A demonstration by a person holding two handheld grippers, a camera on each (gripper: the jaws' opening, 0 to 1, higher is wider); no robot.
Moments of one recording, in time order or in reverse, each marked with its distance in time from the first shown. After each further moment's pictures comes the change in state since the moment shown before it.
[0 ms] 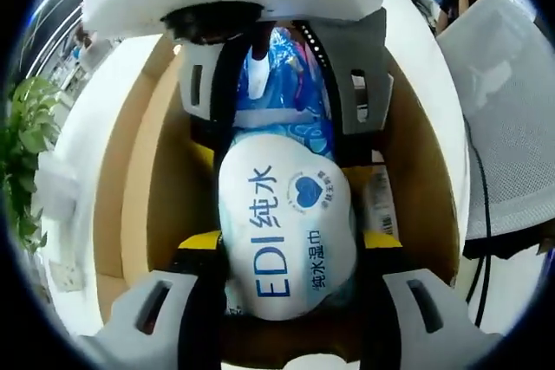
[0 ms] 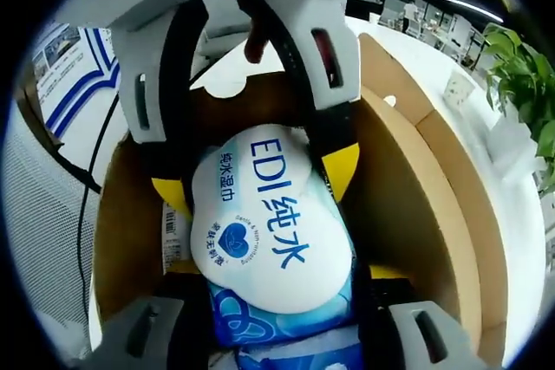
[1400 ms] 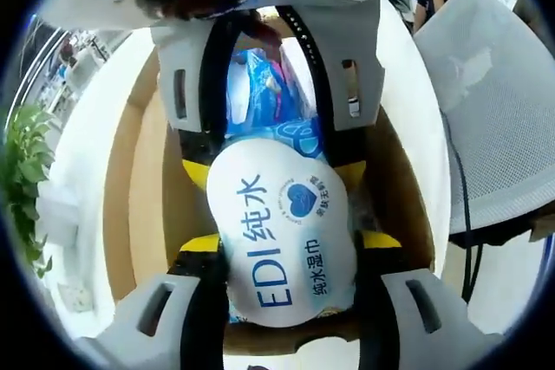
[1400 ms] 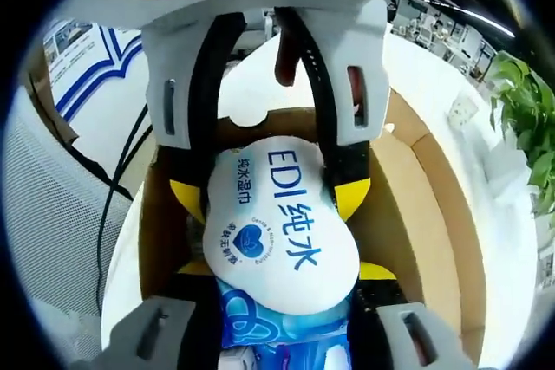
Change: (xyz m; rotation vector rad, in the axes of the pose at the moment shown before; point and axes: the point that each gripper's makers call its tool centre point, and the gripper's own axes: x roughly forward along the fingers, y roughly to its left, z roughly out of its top) left arm -0.026 -0.011 0.017 0.074 -0.036 -0.044; right arm -0.033 0.015 0.019 -0.063 0.011 0.007
